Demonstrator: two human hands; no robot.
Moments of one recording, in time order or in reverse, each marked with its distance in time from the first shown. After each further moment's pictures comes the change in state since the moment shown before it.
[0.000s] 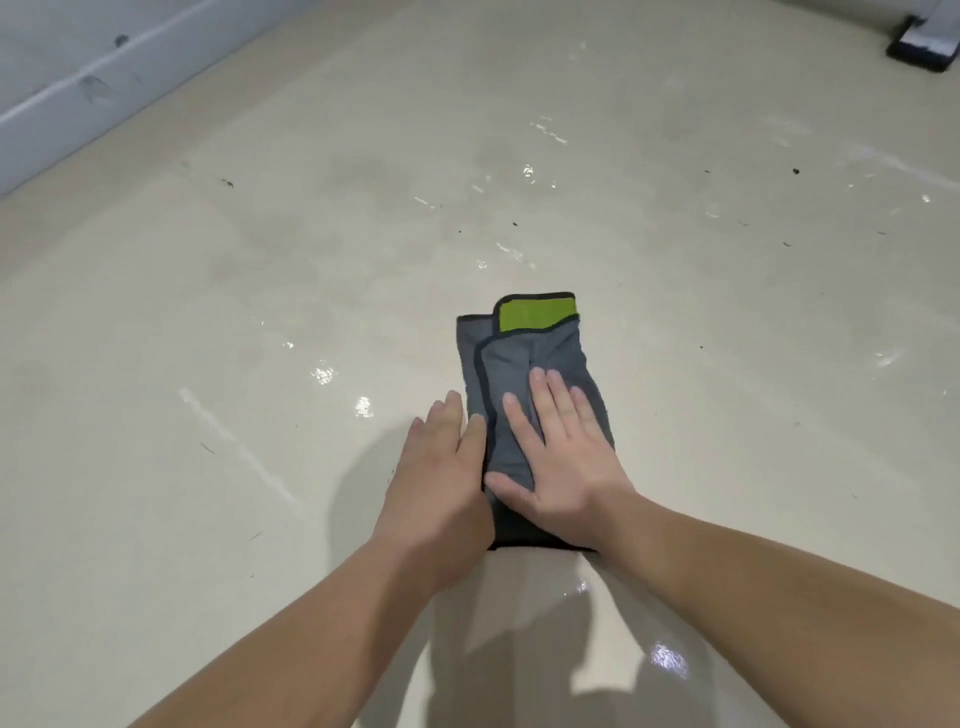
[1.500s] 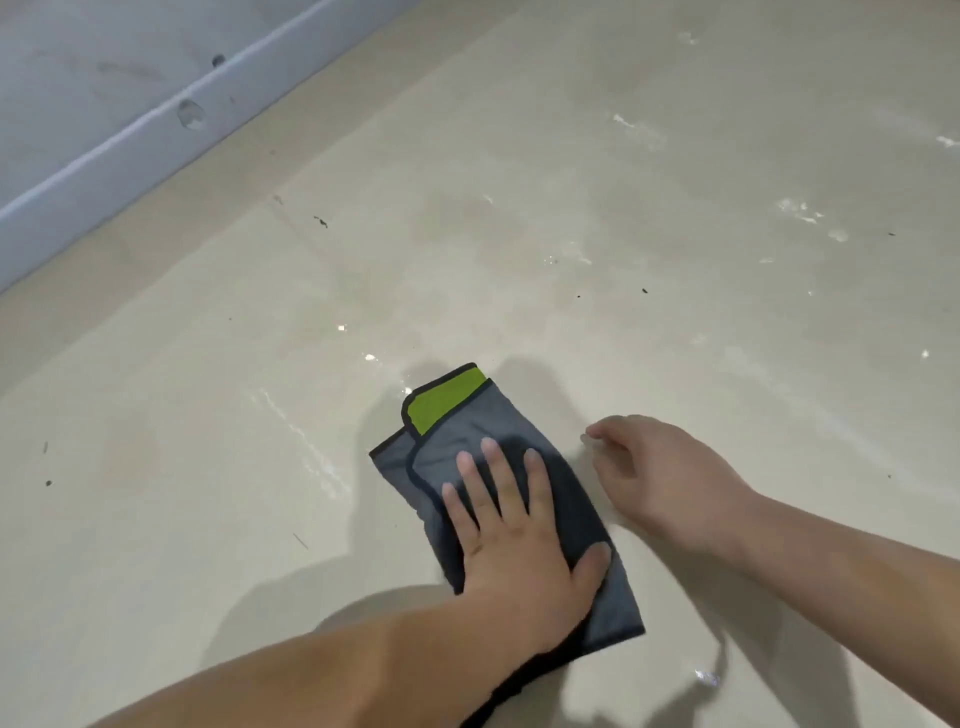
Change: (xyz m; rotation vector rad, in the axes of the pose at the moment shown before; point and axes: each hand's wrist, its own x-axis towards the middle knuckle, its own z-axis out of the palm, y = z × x) left_hand 0.067 -0.045 -0.016 0.113 -0.275 -0.314; right_hand 0.115 -0.027 -0.120 0.391 -0.156 0.178
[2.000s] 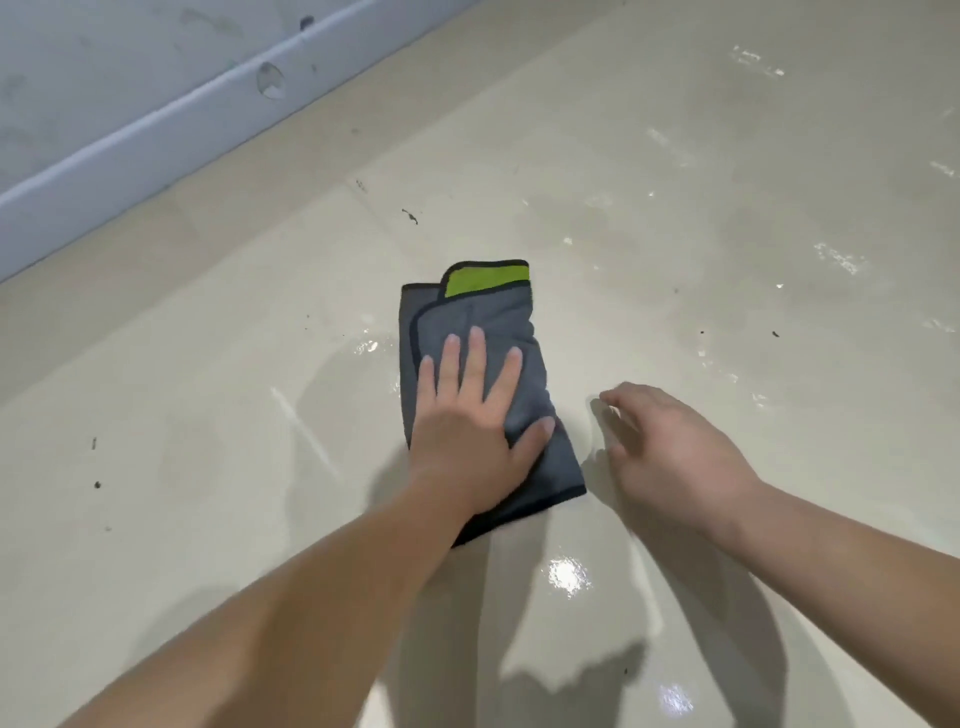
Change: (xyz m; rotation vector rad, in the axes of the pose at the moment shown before) left_hand 0.121 -0.179 -0.058 0.001 0.475 0.099; right_hand 0.082 -0.107 0.027 -0.034 0.091 0.048
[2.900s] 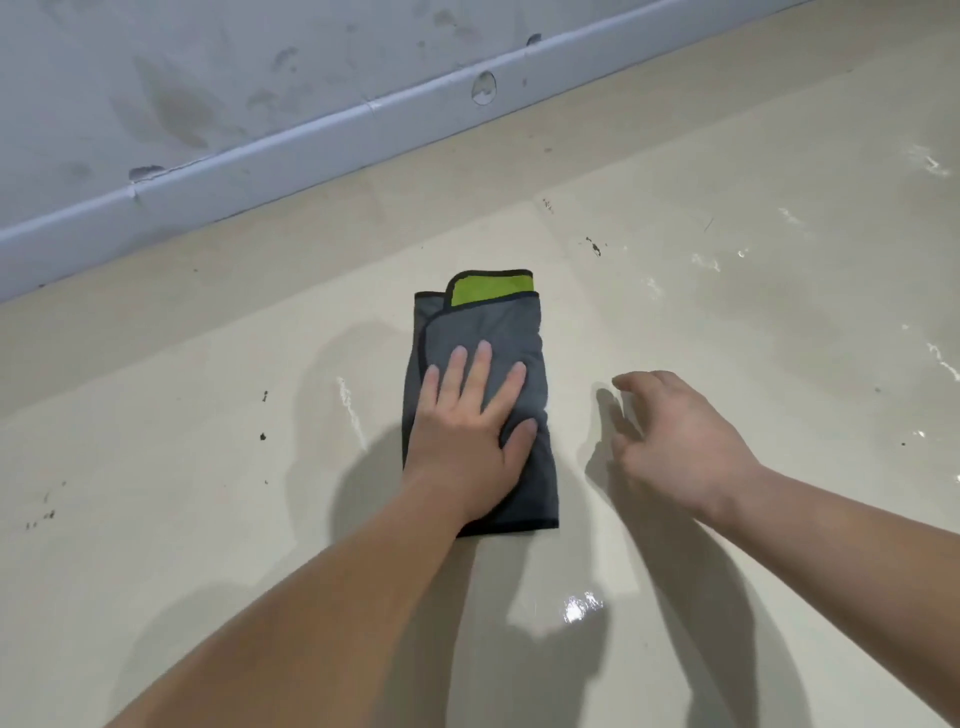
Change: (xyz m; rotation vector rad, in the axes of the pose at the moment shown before) left_hand -0.030 -0.157 -0.009 -0.079 0.022 -0.227; right_hand 0.069 -0.148 0.038 -0.096 -0.048 -0.204
